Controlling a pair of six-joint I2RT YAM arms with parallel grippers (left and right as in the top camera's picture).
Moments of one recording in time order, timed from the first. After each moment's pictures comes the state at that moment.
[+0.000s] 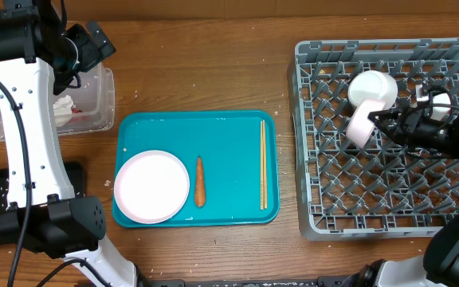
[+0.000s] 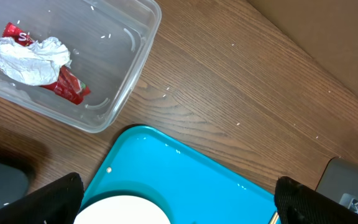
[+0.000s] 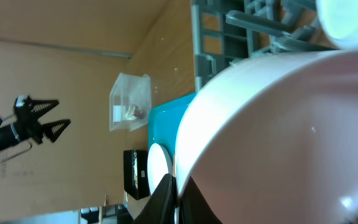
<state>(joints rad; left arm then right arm) 0.18 1.91 2.20 -1.36 0.10 -0.47 -0.50 1.66 1.20 -0.99 -1.15 -0.10</state>
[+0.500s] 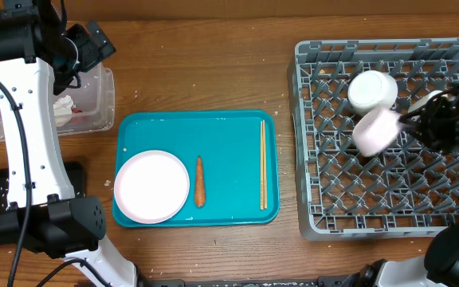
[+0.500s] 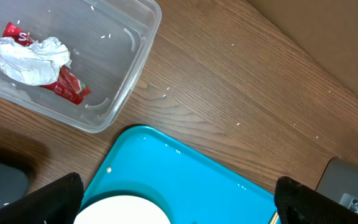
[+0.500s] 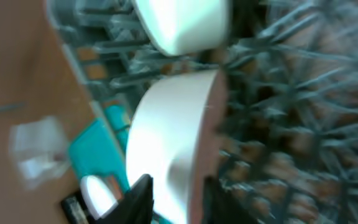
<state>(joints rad) 0.18 1.91 2.20 -1.36 0.10 -0.47 -0.54 1.66 1.48 -1.25 -0.62 0.14</state>
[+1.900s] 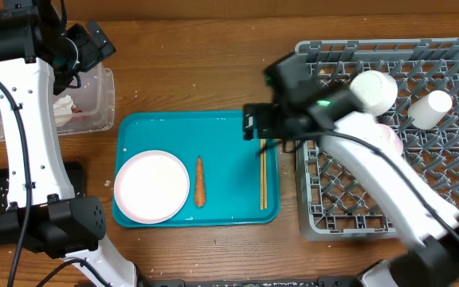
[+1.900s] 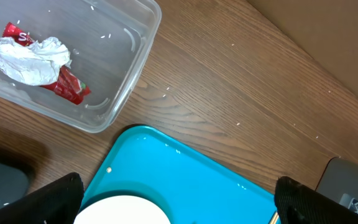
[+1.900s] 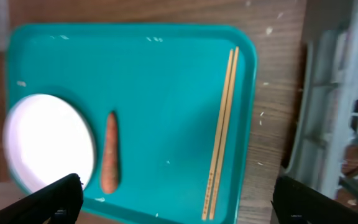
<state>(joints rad) 0.18 1.91 2.20 -1.36 0.10 -0.47 0.56 1.69 1.58 -1.08 -0.07 0.52</state>
